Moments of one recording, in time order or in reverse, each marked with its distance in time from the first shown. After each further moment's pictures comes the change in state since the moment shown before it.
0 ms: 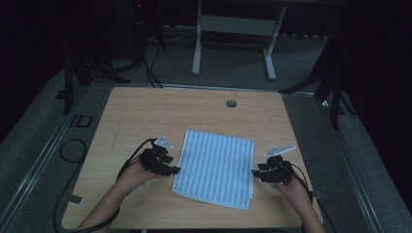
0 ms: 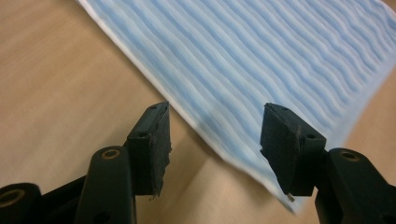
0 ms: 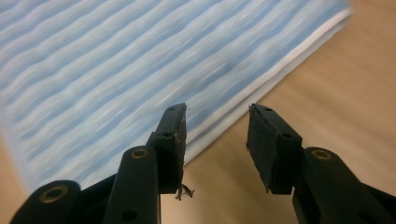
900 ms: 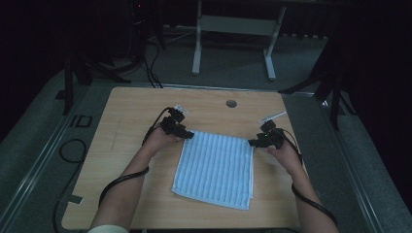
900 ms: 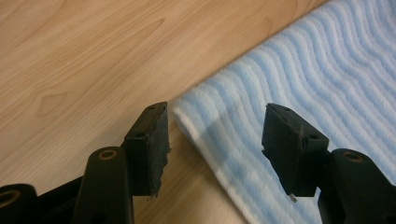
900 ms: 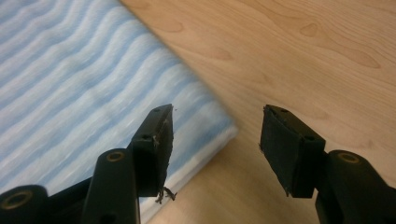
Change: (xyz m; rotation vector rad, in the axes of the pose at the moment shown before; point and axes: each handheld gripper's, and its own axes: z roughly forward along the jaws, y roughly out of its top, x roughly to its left) left arm 0.083 0.087 0.064 -0.022 0.068 -0.102; right arm -0.076 0.080 0.043 0.034 -0.047 0.044
